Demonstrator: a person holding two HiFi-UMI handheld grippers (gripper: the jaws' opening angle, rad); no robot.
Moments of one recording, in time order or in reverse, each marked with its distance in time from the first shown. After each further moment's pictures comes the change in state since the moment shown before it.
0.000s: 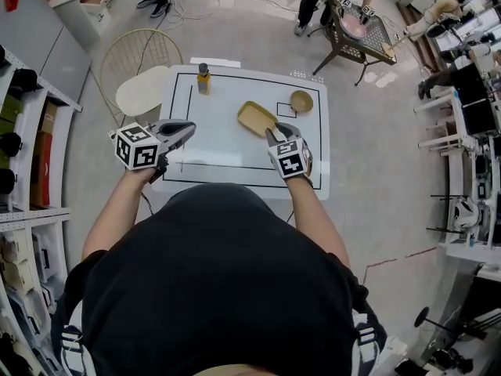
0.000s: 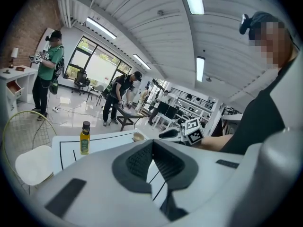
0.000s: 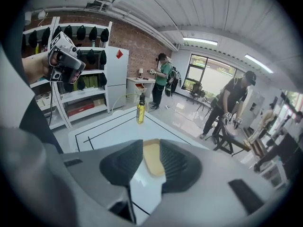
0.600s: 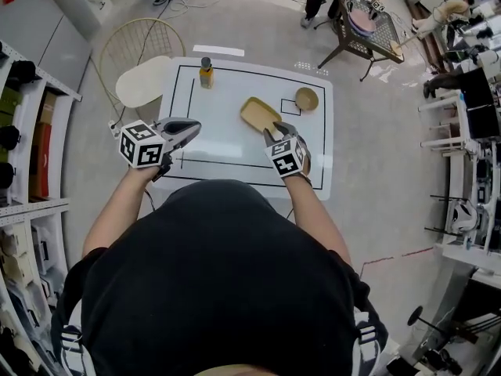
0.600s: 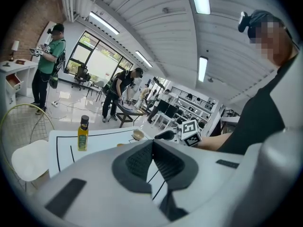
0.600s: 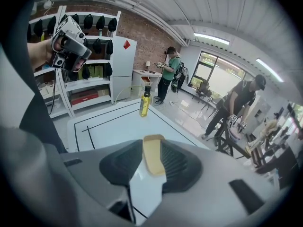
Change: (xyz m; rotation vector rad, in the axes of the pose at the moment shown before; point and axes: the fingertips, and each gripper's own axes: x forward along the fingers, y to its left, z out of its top) left arm 0.019 0.014 -0.010 -0.040 0.026 -0.014; right arm 0.035 0.009 -0.013 -0.101 0.071 0.034
